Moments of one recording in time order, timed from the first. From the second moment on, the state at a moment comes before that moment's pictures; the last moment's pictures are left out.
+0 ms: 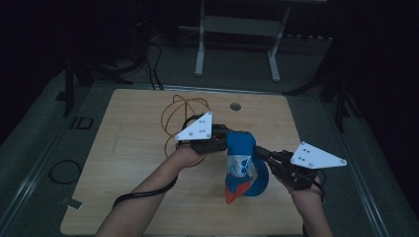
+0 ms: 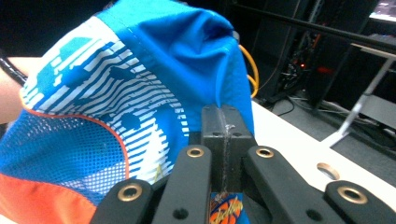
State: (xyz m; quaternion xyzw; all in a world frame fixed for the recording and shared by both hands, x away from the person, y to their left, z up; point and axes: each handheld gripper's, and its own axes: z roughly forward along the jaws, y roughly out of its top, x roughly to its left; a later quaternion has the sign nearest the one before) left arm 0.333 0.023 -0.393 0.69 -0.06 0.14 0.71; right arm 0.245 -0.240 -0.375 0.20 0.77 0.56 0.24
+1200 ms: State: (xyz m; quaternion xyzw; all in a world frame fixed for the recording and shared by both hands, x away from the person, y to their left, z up) left arm 0.314 0.055 -0.391 0.77 -0.03 0.17 0.61; right arm 0.248 -0.273 -0.344 0.24 0.73 0.57 0.29
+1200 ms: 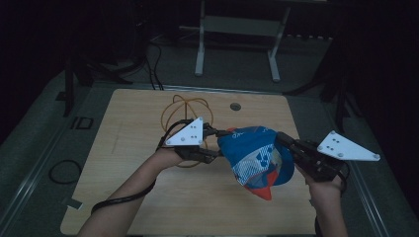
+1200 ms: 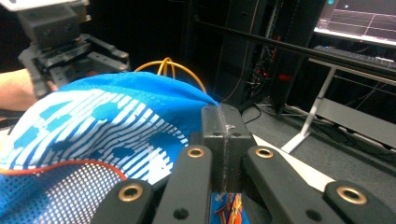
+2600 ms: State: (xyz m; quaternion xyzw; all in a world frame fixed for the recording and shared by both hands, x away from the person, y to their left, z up) left arm 0.264 0.204 -0.495 0.77 0.25 0.22 0.55; right arm 0.306 -0.229 -0.297 0.27 0.70 0.59 0.30
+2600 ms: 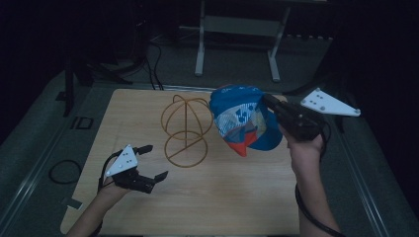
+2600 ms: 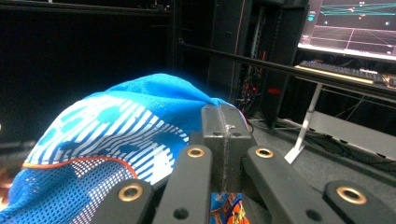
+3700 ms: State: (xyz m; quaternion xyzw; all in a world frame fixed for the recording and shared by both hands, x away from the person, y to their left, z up) left arm 0.230 0.253 -0.555 0.73 0.33 0.26 0.54; right arm 0.375 -0.069 -0.298 0.24 0.76 0.57 0.22
